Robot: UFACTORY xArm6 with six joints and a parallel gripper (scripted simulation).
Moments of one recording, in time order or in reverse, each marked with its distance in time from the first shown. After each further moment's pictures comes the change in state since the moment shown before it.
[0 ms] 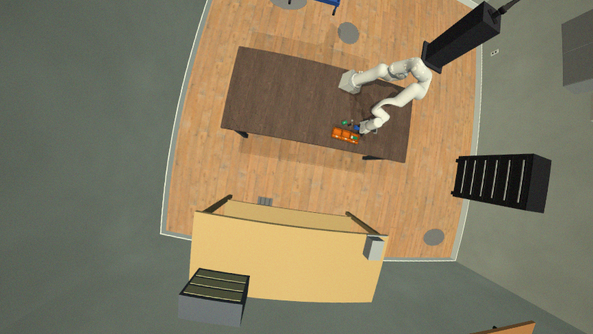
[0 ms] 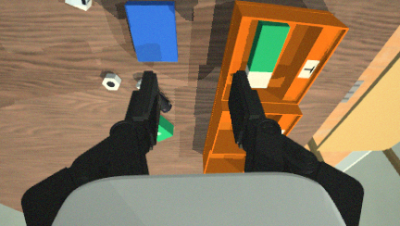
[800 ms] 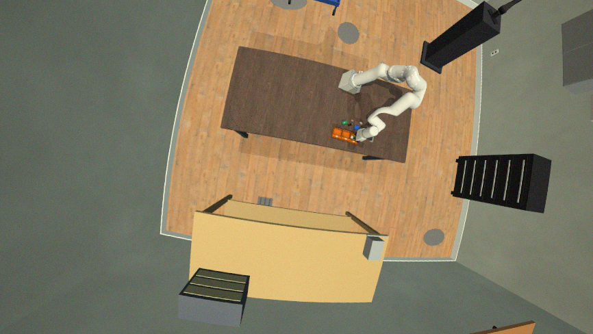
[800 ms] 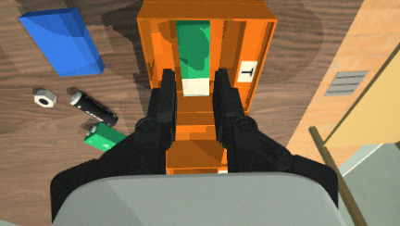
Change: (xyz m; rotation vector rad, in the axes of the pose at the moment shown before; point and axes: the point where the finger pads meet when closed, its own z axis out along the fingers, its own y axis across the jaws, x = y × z) arm -0.010 0.064 0.022 -0.014 0.001 0.071
